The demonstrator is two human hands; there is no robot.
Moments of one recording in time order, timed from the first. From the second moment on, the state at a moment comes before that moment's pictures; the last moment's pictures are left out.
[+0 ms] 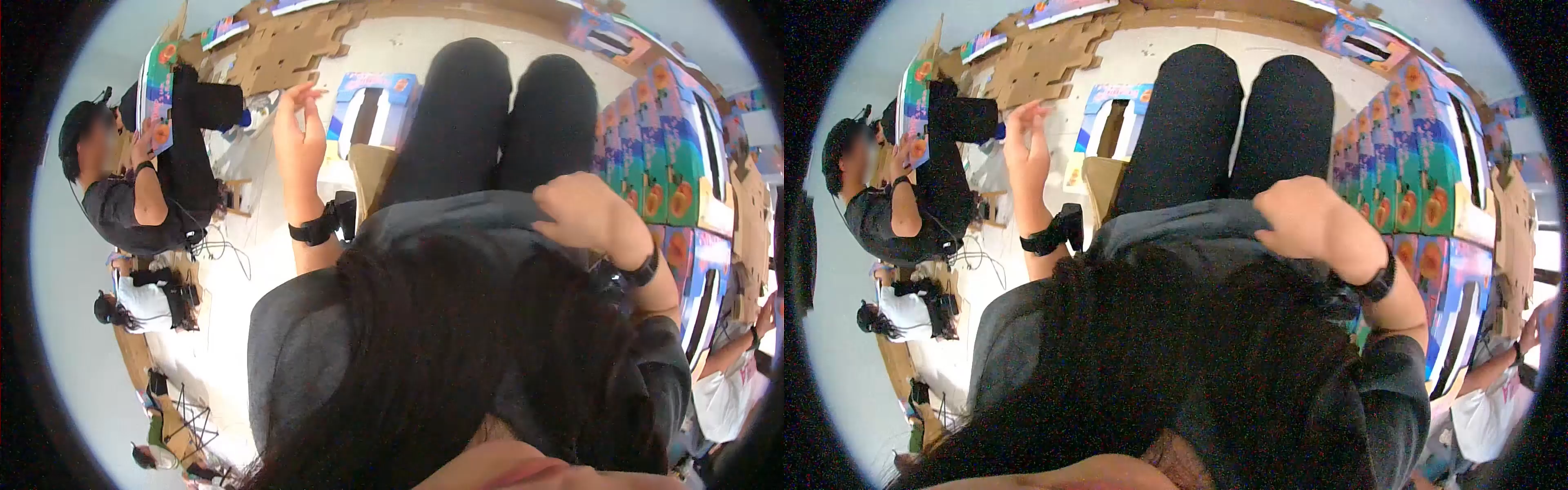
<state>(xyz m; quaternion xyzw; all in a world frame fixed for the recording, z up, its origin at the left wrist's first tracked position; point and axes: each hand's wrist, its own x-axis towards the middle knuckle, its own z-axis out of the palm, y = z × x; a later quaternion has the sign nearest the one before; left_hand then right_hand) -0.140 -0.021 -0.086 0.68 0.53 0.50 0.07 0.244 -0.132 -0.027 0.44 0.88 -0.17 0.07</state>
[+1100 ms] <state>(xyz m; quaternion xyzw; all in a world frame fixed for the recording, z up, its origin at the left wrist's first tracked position) -0.148 0.068 -0.413 0.59 0.77 -0.09 0.21 0.206 -0.019 -0.111 0.33 0.81 -0.45 0.16</state>
